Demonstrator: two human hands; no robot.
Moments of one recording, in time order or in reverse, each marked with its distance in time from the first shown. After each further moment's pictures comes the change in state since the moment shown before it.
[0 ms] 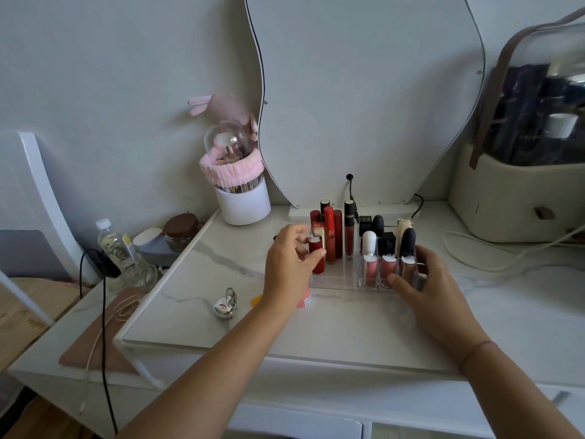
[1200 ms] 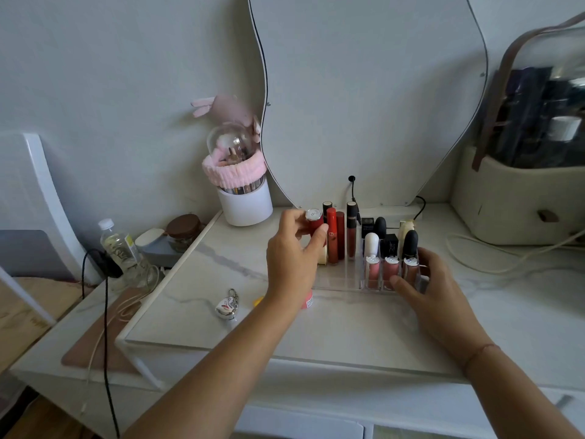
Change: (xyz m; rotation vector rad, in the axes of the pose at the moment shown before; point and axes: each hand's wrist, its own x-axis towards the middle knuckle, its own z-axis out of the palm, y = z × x) left_hand 0.002 0.033 -0.007 -0.095 0.129 0.036; right_hand 0.000 -0.001 0.000 0.017 -0.002 0.010
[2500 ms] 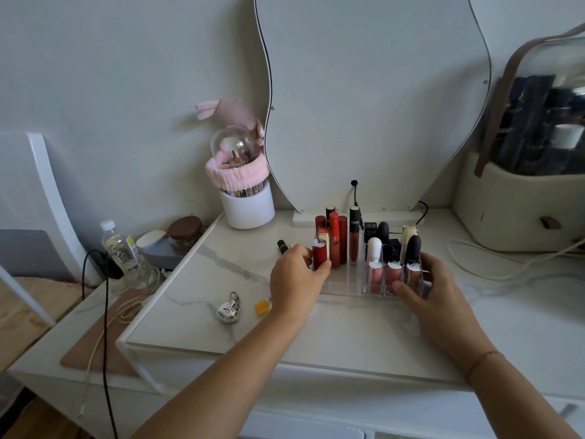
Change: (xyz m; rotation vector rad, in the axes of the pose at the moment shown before) left_hand -0.013 -0.035 0.010 0.322 -0.131 -0.166; right_hand -0.001 -0.001 -0.001 -0.022 -0.009 0.017
